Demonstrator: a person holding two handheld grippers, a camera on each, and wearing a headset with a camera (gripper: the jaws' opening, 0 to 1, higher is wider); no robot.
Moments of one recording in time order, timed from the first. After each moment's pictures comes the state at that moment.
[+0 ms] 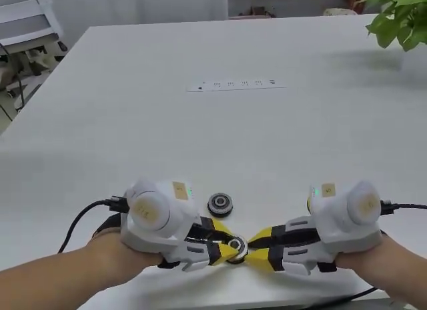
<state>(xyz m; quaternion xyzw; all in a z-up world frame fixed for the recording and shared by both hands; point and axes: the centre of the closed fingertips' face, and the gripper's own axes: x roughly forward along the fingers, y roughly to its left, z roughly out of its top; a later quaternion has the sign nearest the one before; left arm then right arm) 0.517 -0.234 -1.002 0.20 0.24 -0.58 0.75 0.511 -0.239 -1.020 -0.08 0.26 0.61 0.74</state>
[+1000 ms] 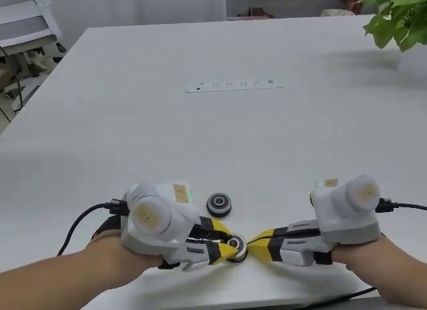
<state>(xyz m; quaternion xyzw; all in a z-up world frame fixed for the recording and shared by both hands) 0.518 -0.233 -1.002 0.21 0.24 -0.58 0.75 0.522 -0.243 -1.019 0.03 0.32 0.55 0.77</state>
